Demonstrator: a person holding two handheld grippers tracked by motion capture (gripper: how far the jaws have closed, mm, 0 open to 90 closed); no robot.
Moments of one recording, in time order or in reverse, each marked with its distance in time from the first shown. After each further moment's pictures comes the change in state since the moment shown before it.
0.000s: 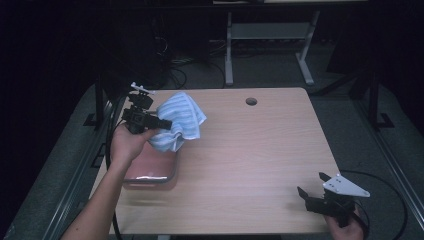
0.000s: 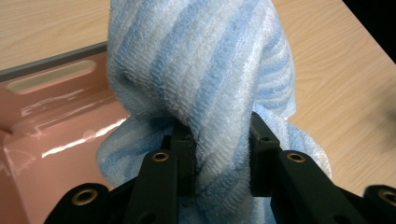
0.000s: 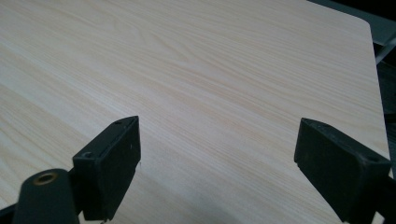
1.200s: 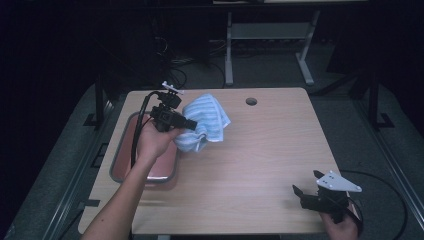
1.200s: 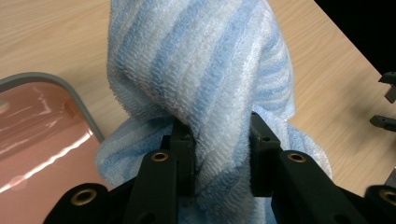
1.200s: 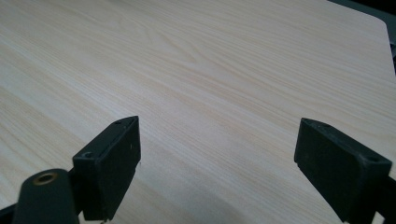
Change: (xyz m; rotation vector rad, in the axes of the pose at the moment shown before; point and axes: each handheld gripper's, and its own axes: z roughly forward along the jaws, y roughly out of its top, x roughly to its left) left arm -0.045 0.024 0.039 0.030 -0.079 0.077; right arm 0.005 0.006 0.012 0.019 0.018 -0.011
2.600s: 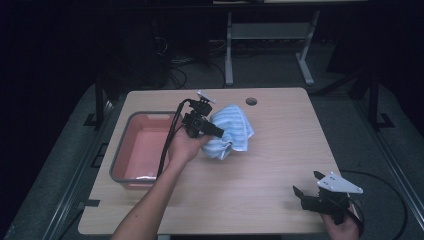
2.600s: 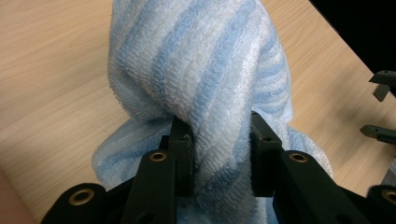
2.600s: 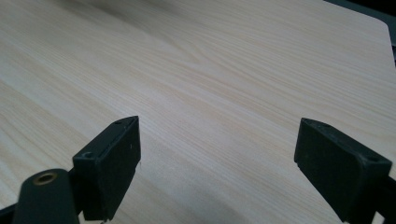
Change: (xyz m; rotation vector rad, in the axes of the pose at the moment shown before) left arm -0.041 0.012 0.065 0.054 -0.058 0.029; right arm 0.000 -0.001 -0.003 -0.008 0.010 -0.009
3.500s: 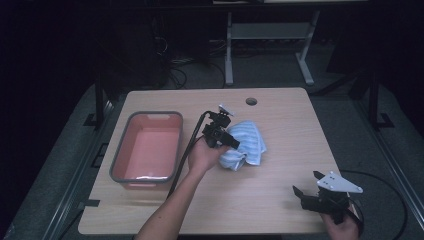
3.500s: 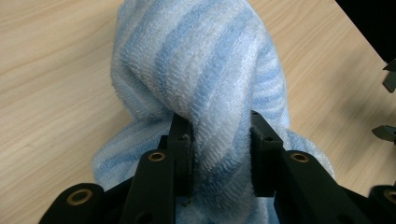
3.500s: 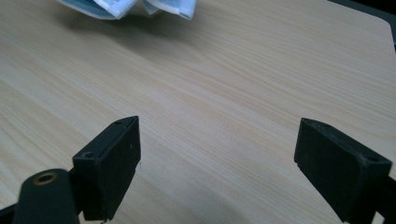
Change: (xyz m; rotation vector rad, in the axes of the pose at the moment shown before) left arm -0.021 -0.004 0.063 0.048 -0.043 -0.013; right arm 0.000 0.000 0.001 0.004 0.005 0.007
